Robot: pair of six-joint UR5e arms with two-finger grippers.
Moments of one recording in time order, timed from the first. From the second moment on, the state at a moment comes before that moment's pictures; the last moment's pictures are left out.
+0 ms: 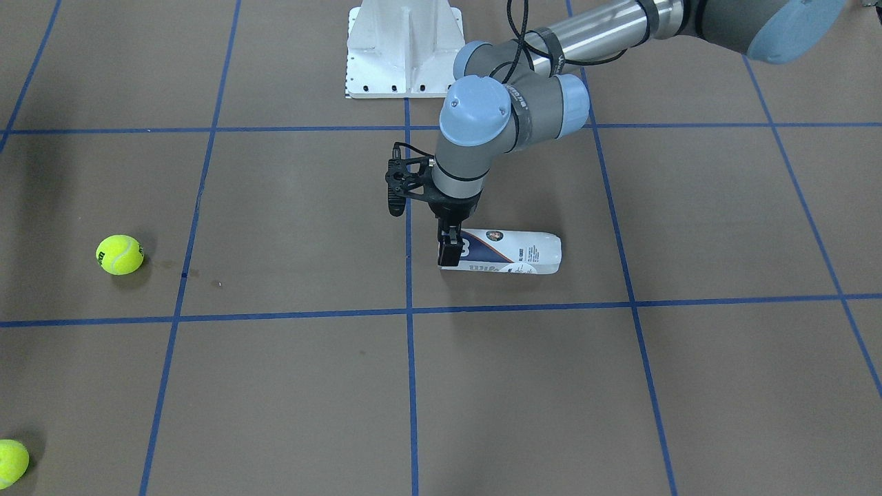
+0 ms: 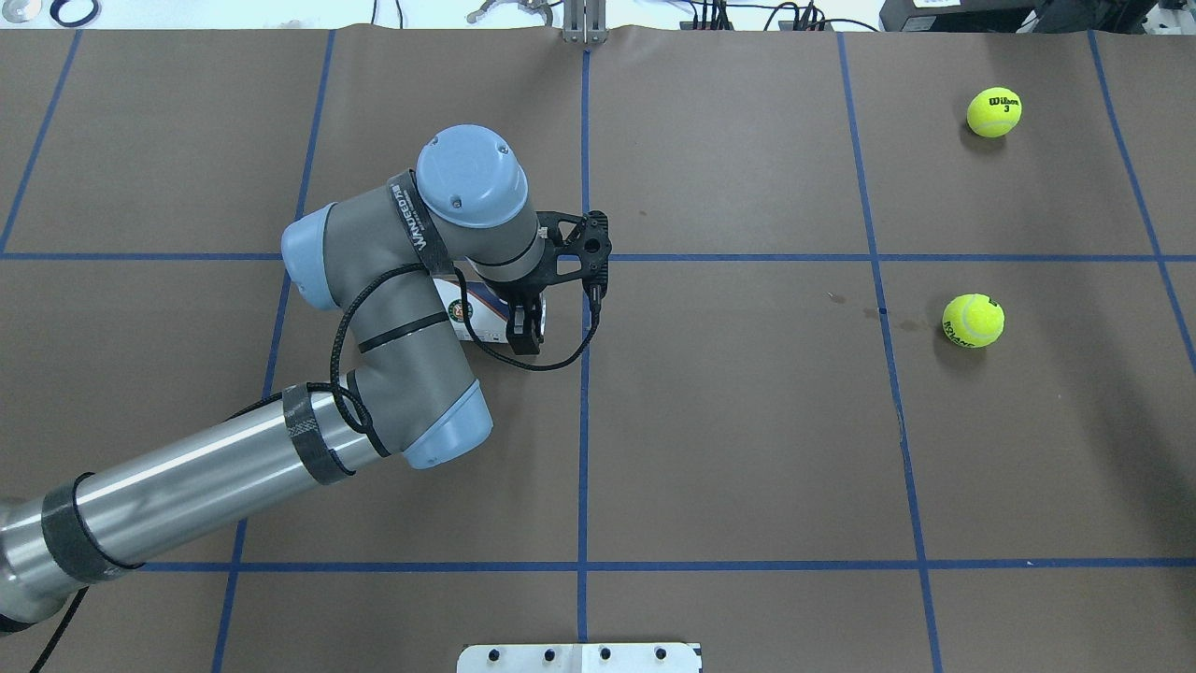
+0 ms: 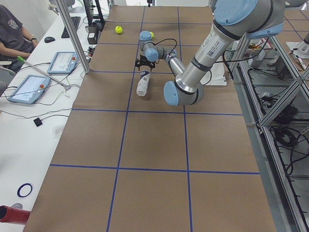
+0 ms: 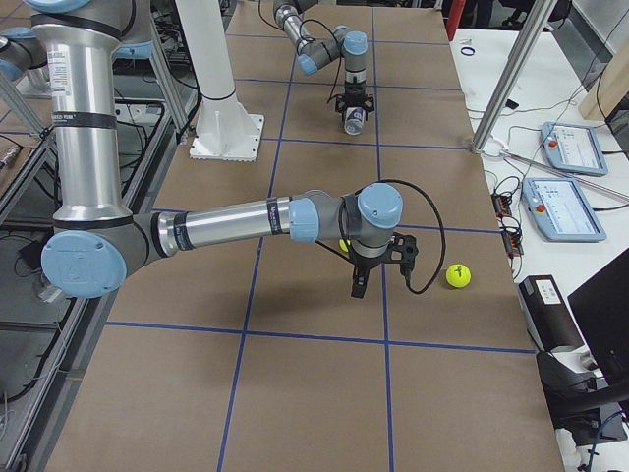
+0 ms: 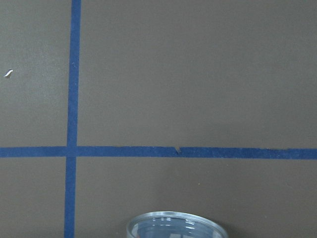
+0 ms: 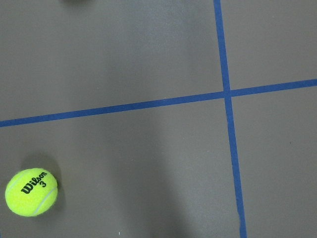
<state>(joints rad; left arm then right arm) -0.59 -2.40 -1.42 -1.73 -1.92 0.40 1.47 -1.55 1.75 -1.68 2.42 0.27</state>
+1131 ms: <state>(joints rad) -0.57 -2.40 -1.38 -1.74 -1.91 0.41 1.47 -1.55 1.75 -1.68 2.42 0.27</state>
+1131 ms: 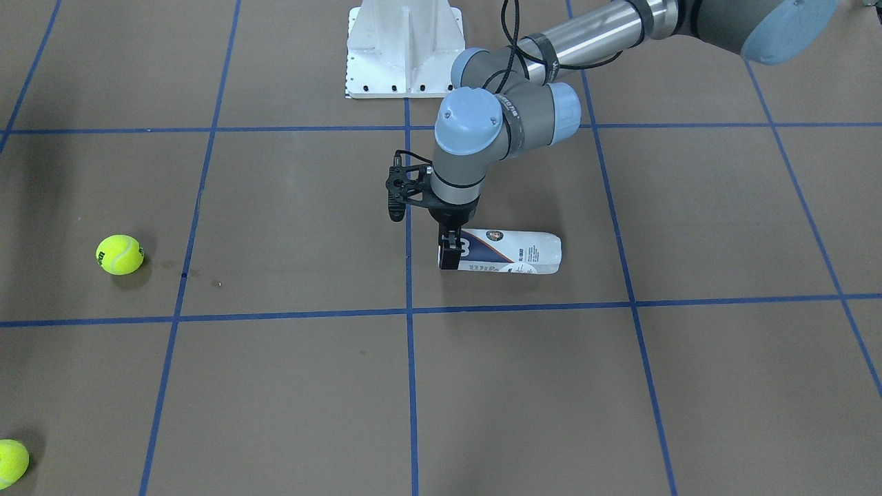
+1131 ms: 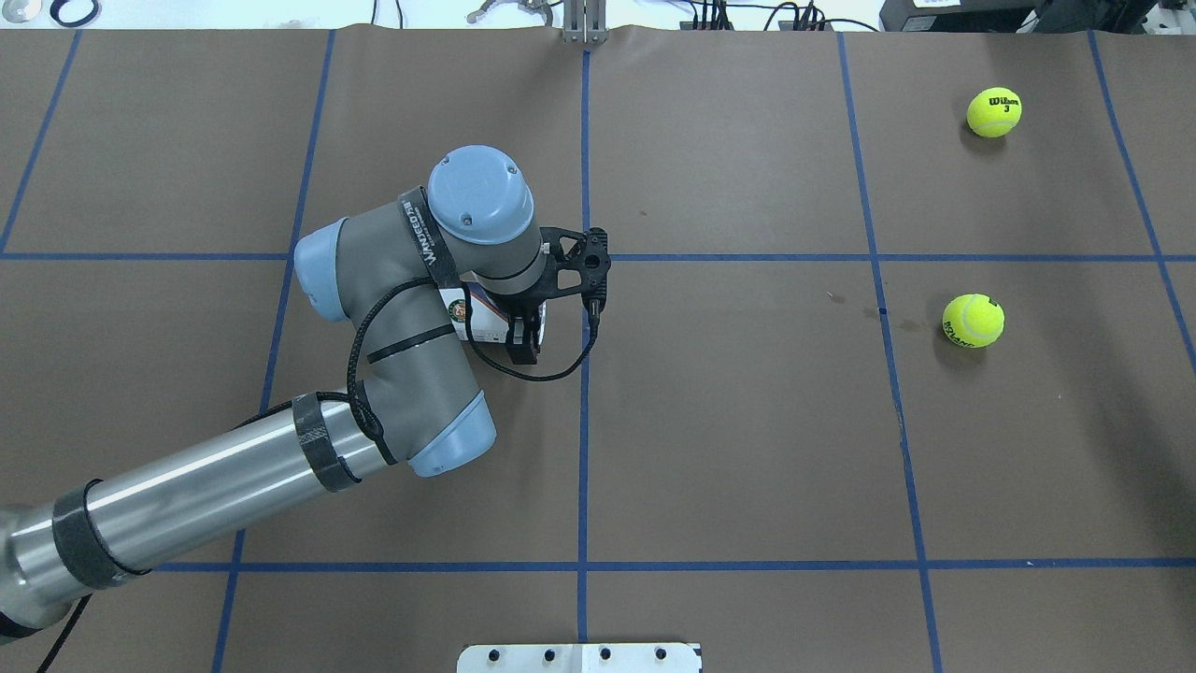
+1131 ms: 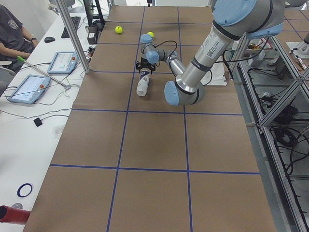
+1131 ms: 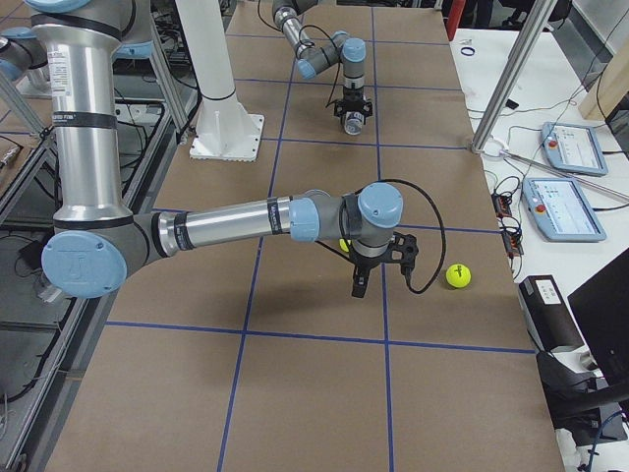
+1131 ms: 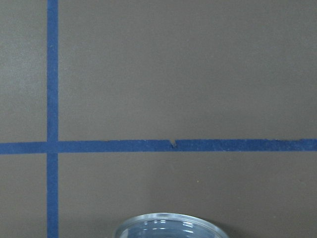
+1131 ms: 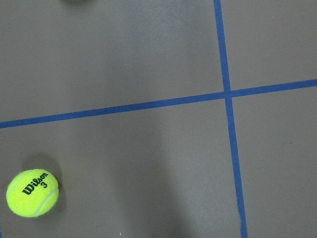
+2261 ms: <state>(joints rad) -0.56 -2.40 -1.37 -1.74 -1.91 0.41 1.47 -1.55 1.75 -1.68 2.42 0.27</state>
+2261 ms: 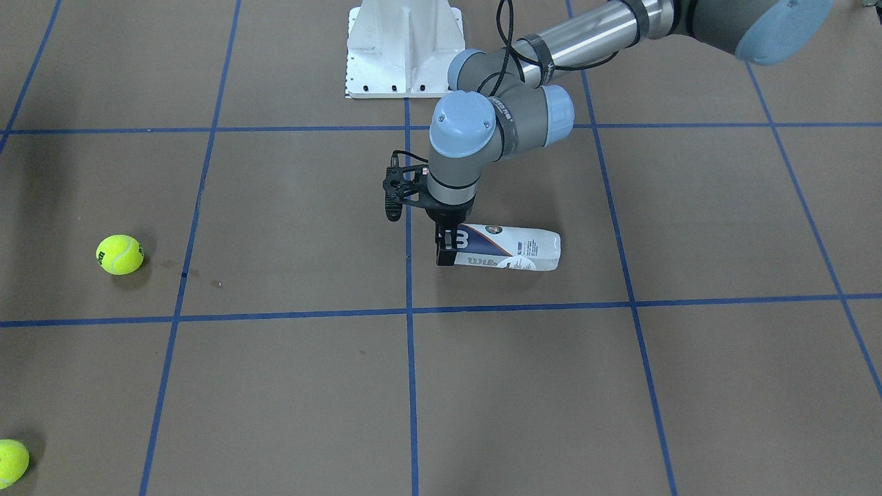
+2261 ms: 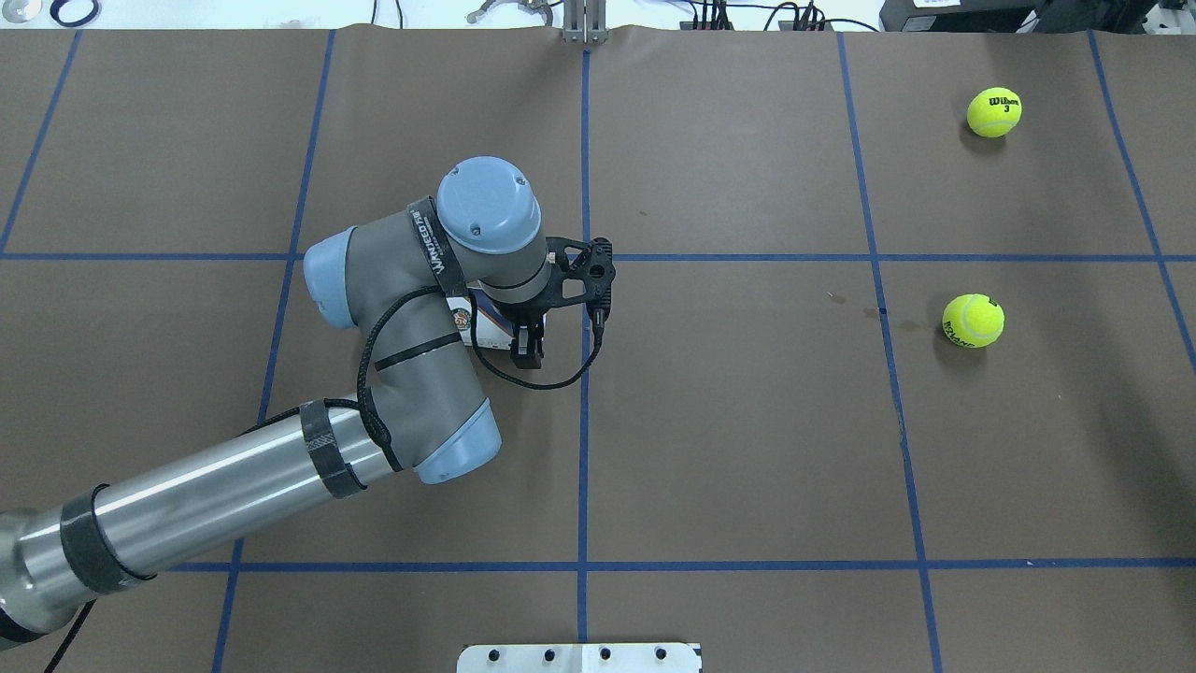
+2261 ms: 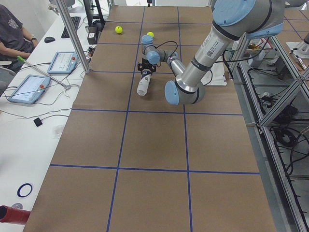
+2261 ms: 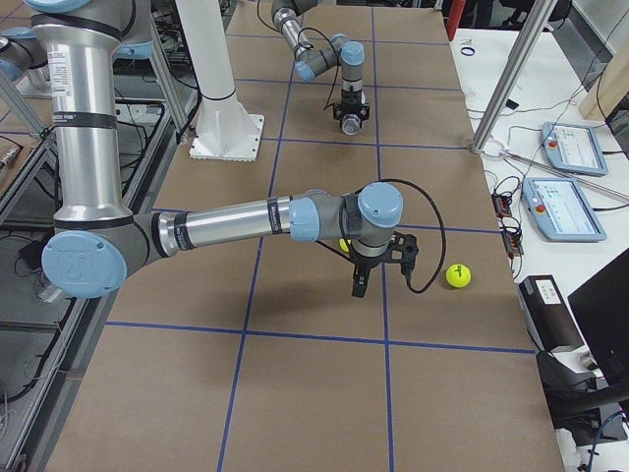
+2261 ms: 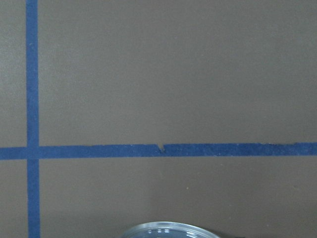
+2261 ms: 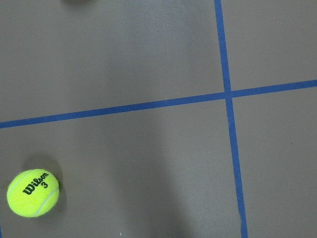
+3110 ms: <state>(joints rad) -0.58 -2.43 -1.48 -2.01 -1.90 0.17 1.47 -1.55 1.77 -1.68 2.42 0.27</state>
